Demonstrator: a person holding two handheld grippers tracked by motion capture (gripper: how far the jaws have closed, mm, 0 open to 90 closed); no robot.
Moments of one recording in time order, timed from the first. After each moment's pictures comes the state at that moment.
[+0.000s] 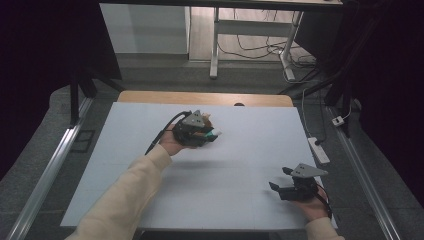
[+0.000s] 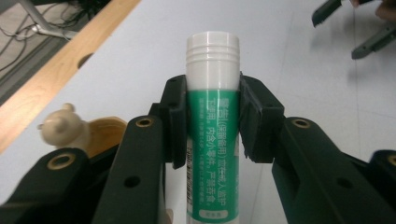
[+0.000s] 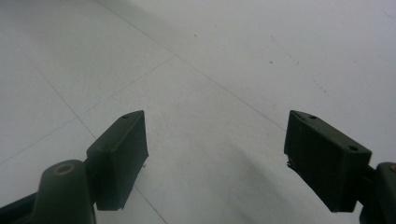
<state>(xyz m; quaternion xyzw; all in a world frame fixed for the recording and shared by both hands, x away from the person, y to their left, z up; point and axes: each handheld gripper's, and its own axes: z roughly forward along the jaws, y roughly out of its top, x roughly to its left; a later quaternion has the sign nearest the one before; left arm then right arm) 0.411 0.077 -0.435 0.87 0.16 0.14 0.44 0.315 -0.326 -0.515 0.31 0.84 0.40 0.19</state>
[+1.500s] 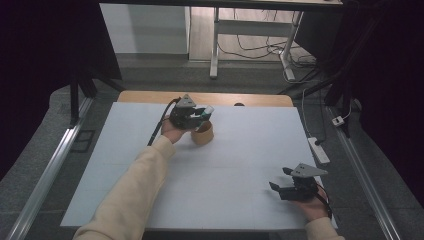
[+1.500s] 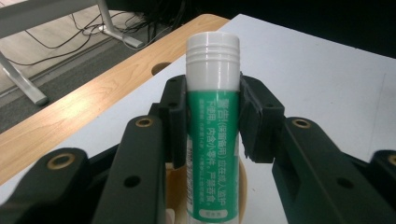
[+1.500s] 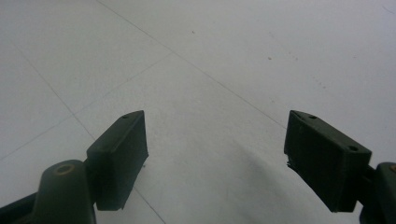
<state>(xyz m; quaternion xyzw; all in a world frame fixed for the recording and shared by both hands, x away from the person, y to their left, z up) 0.464 0.094 -0.452 0.80 0.30 0.17 0.49 0.316 -0.327 -0.517 0.32 0.84 0.40 0.20</state>
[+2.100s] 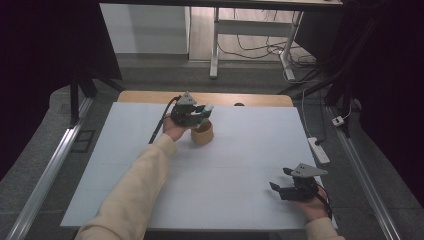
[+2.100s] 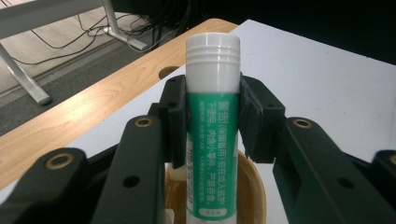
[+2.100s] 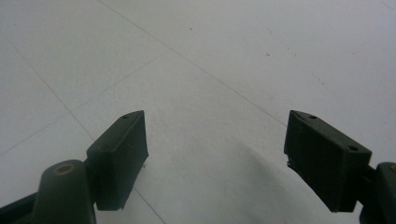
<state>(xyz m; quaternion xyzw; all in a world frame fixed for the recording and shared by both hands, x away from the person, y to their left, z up) 0.474 0.092 -0.455 0.80 0.31 0.17 0.49 0.317 -0.328 -0.518 0.32 0.84 0.39 0.19</state>
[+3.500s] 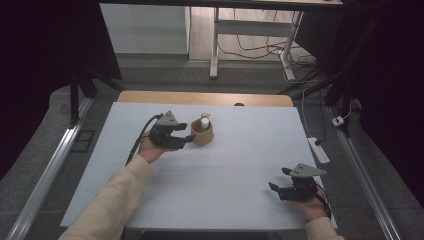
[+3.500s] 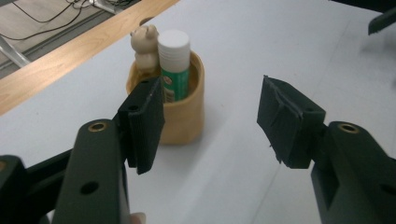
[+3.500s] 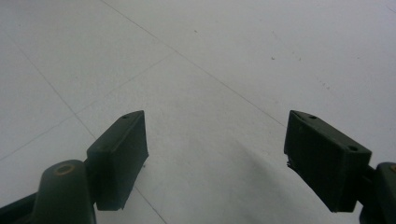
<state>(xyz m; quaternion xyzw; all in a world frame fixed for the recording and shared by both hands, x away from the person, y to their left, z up) 0.390 0.140 -0.456 0.83 0.29 0.16 0.45 0.316 -0.324 -0.517 0.32 0.84 0.40 0.19</state>
